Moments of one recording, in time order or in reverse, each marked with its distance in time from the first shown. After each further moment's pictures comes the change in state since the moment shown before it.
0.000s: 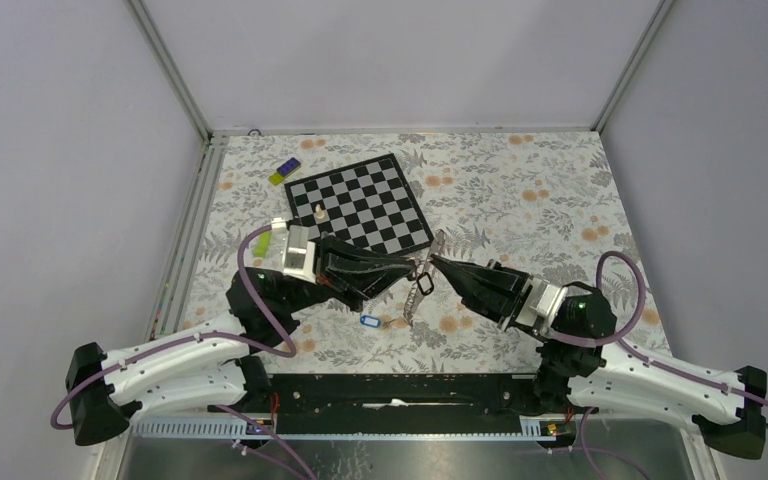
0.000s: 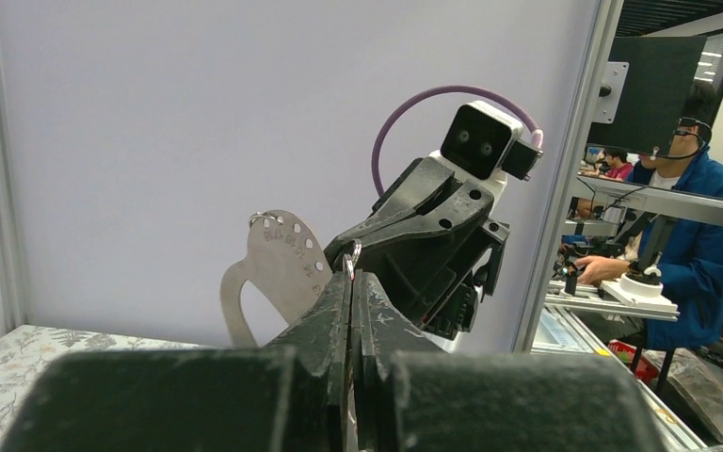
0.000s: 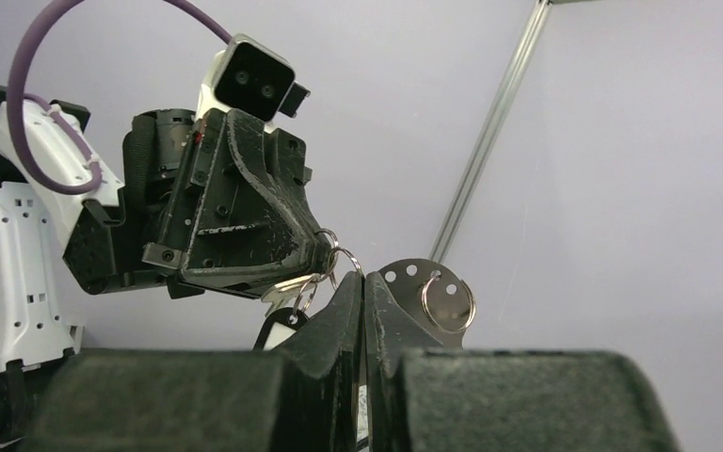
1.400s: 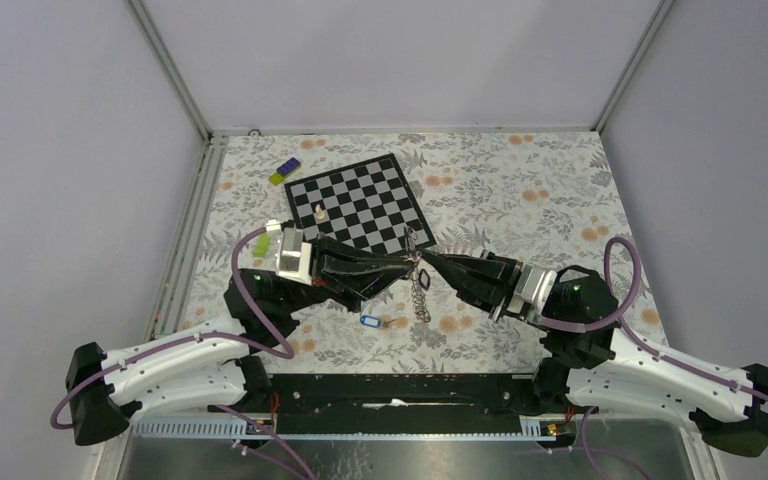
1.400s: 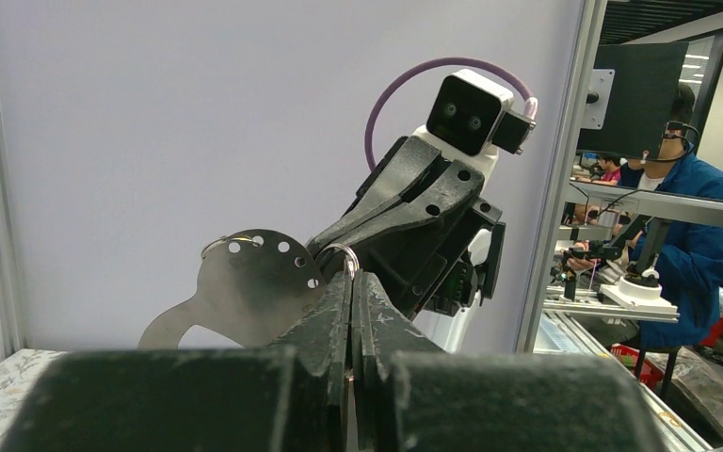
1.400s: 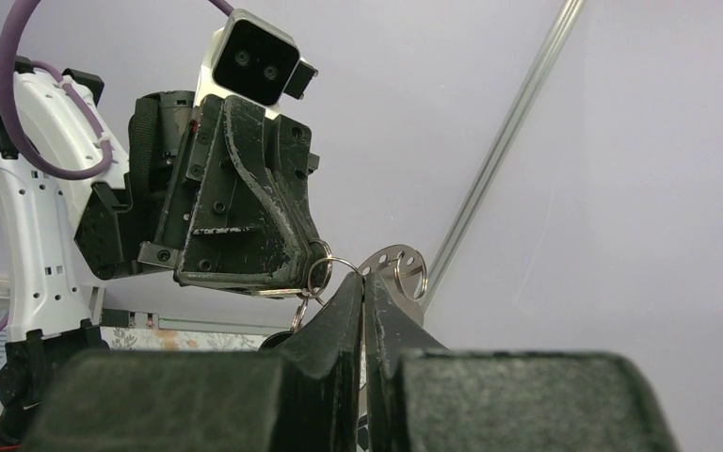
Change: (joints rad) left arm 0.005 0.002 0.000 0.037 0.008 0.011; right arm -0.005 0.083 0.162 -0.211 -0.036 0.009
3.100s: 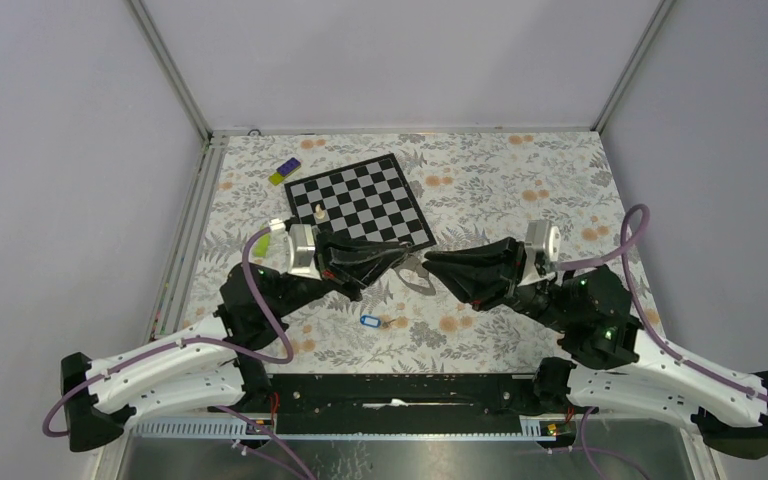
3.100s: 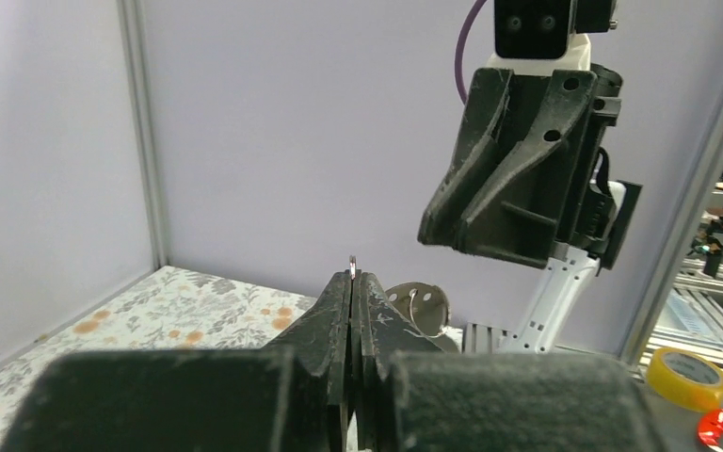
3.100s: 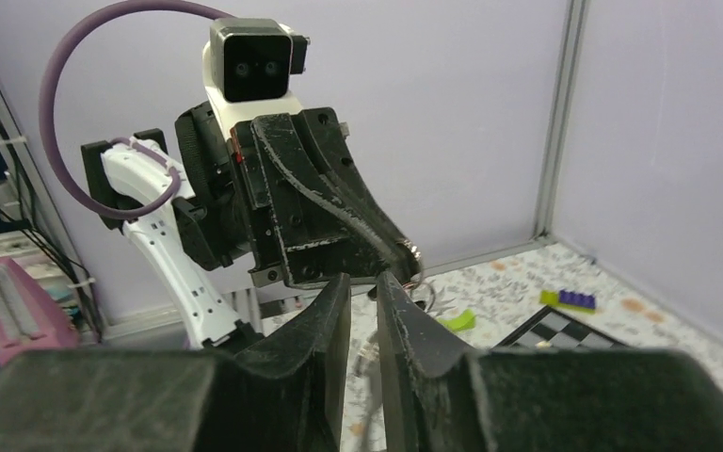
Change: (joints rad) left arm -0.003 -0.072 0.038 -0.291 -0.159 0.185; right arm -0.002 -0.050 0.107 -0.282 0.094 0.410
